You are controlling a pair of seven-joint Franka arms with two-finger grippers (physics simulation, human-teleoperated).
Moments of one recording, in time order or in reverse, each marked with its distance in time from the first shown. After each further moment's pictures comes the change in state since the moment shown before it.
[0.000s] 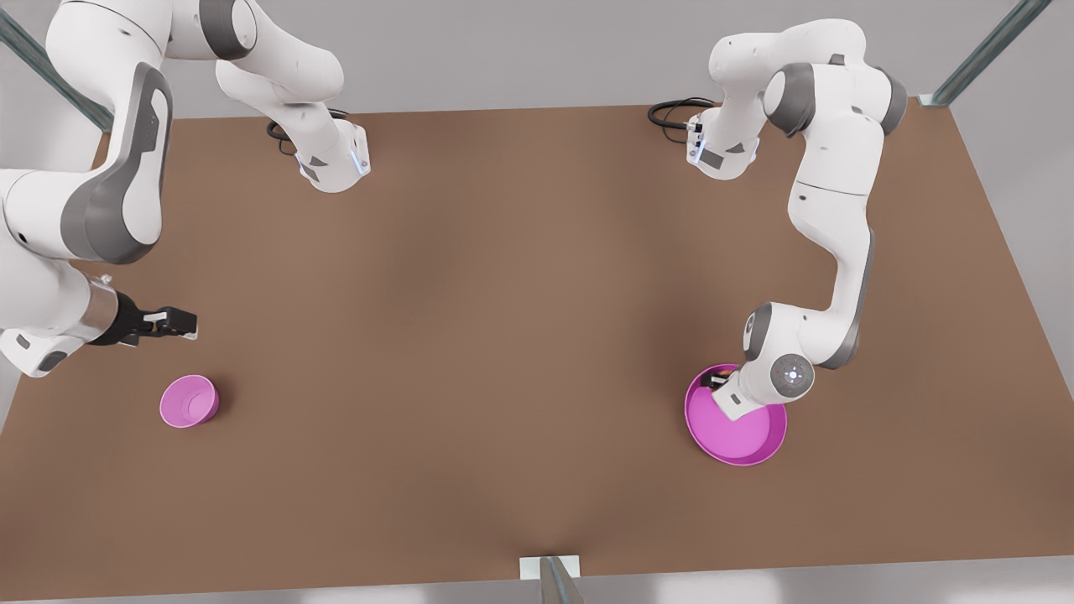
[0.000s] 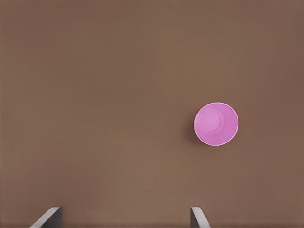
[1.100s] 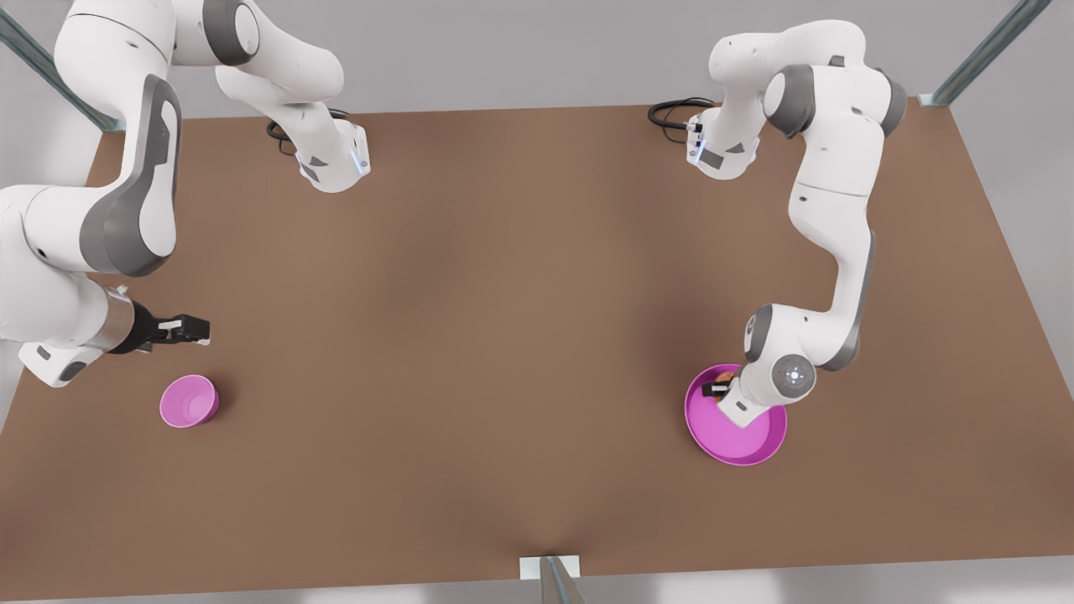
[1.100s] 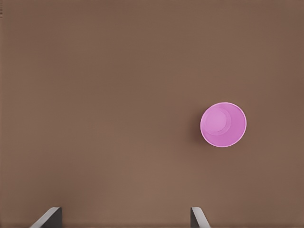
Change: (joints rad) left arm 0.002 0.004 -0.001 0.016 0.005 0.014 -0.201; right arm 0.014 0.028 0.003 0.001 0.002 0.003 0.007
